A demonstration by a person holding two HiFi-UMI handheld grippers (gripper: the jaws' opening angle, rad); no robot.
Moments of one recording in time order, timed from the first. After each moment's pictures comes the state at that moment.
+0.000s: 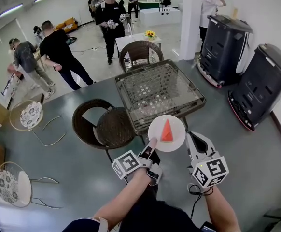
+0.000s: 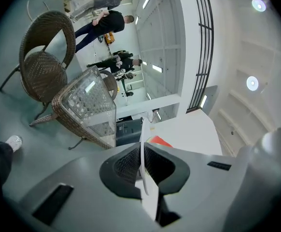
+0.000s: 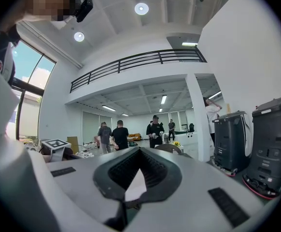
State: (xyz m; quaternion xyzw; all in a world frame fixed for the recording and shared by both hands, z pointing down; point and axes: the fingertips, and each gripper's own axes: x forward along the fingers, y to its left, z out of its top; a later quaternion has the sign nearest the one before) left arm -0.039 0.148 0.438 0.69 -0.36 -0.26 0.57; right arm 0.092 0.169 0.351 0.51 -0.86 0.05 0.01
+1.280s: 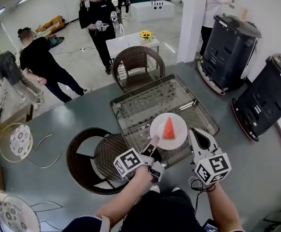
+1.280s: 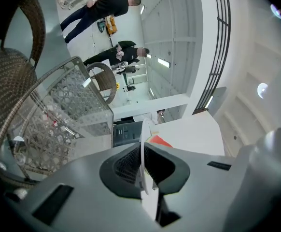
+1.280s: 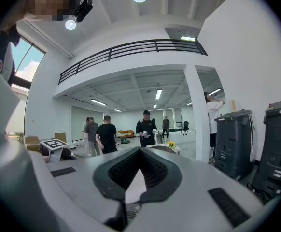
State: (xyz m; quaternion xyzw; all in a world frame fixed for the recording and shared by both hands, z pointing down) left arm -0.075 -0.189 0.450 0.69 -0.34 -0.23 0.59; right arm 0.052 -0.167 0.353 0.54 -0.84 0.06 0.03
